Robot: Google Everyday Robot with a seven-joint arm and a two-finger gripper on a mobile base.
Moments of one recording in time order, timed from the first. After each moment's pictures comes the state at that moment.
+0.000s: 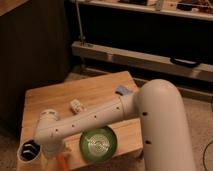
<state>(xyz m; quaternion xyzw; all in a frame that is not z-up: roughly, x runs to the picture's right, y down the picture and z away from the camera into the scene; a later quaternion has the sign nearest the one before) -0.246 0.326 0.696 -0.12 -0.39 -0.82 0.40</state>
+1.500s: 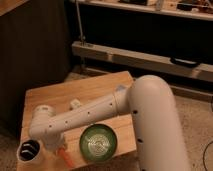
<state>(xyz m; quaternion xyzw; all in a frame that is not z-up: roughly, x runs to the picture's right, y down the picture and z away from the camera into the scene) -0.225 0.273 0.713 -0.16 -0.33 -0.83 0.41</state>
